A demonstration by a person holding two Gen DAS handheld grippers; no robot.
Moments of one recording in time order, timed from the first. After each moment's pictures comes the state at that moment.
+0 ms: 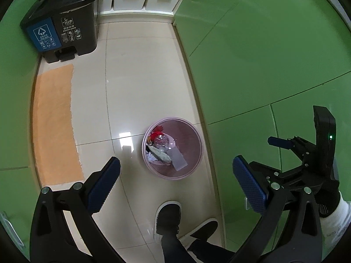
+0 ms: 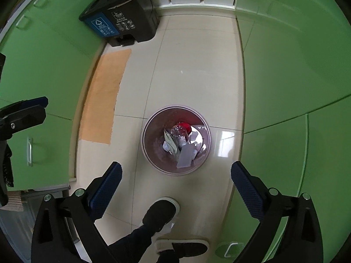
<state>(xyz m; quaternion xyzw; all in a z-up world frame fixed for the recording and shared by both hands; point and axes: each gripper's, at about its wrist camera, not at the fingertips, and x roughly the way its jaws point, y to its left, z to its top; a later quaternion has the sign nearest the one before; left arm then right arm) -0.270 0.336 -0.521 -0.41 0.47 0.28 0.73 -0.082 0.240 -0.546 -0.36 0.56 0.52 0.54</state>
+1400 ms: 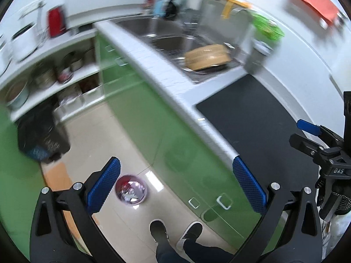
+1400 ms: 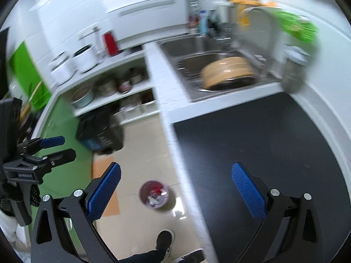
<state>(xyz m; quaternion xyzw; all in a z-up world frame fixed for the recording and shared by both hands) -0.129 0.150 -0.071 -0.20 0.42 0.16 0.87 0.006 -0.012 -0.052 -0.15 0.42 0.42 0.79</state>
